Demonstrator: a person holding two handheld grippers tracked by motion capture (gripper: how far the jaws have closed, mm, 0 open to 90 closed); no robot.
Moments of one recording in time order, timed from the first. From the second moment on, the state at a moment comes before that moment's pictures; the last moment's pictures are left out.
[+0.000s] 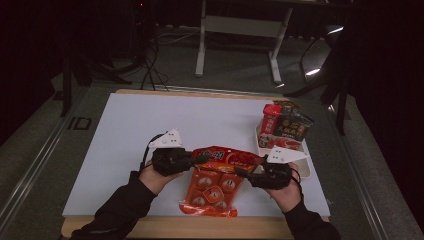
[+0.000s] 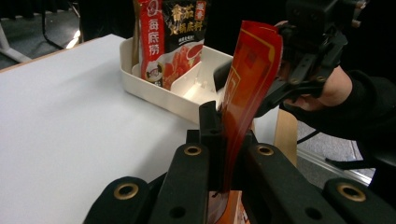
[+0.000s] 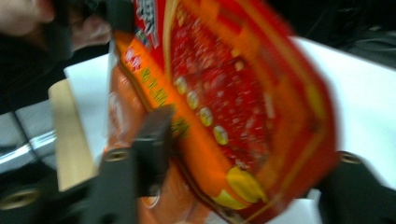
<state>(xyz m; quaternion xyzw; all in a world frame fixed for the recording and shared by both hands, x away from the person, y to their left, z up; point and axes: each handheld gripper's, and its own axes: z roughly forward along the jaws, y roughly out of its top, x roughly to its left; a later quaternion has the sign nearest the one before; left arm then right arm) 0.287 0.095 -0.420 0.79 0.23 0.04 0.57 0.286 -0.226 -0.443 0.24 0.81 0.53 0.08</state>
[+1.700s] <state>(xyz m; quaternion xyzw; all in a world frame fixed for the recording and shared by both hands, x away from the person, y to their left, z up) 0.254 0.128 -0.425 0.75 0.24 0.10 0.61 0.271 -0.242 -0.352 0.19 0.78 0.59 0.07</state>
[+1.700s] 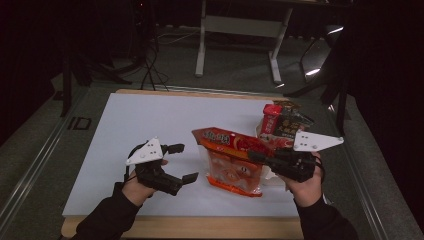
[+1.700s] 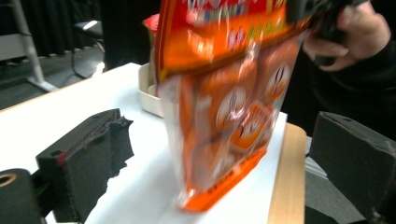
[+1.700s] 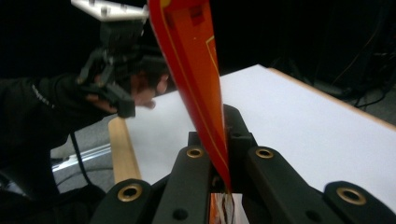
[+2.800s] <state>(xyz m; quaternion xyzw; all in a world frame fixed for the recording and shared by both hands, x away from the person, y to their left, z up) 0.218 0.178 -0.488 0.73 0.30 0.11 0.60 0.297 -0.338 -0.305 0.27 0.73 0.60 0.17</state>
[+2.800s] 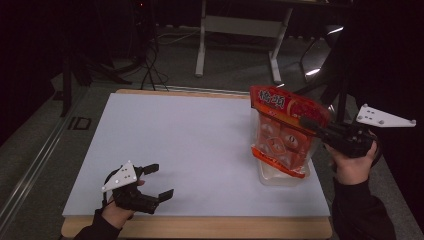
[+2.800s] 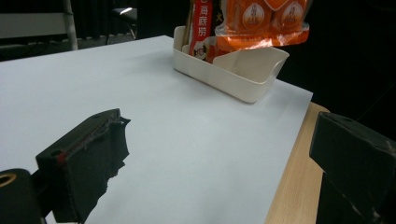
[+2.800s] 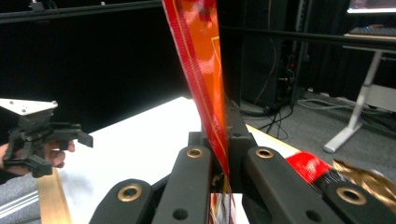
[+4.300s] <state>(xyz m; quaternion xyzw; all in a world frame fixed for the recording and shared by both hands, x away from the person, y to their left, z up) 0.224 0.180 -0.503 0.73 0.33 0.11 0.59 0.325 -0.380 -0.396 0.37 0.70 0.60 0.13</state>
